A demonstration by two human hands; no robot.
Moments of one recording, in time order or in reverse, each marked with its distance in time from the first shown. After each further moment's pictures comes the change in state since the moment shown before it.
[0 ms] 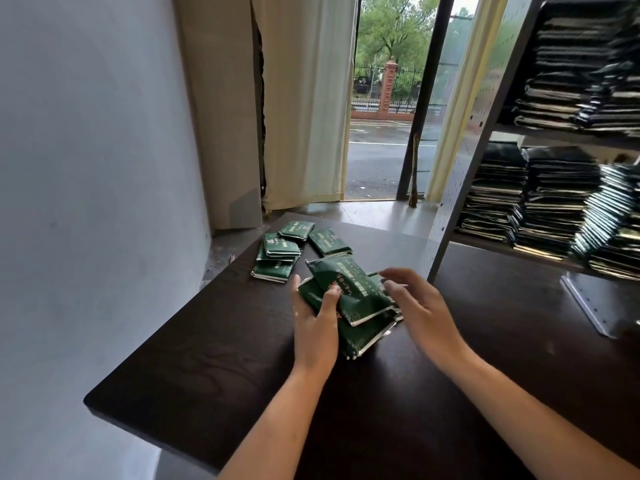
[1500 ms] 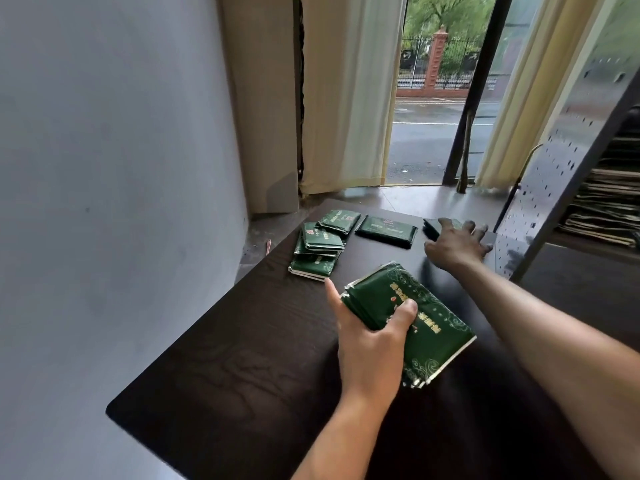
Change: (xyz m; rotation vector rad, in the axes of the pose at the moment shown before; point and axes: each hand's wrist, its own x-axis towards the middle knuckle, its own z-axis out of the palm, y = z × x) left_hand 0.000 0.001 0.003 -0.017 0.007 -0.001; right_hand 0.204 0.105 0.033 -0.932 -0.037 0.430
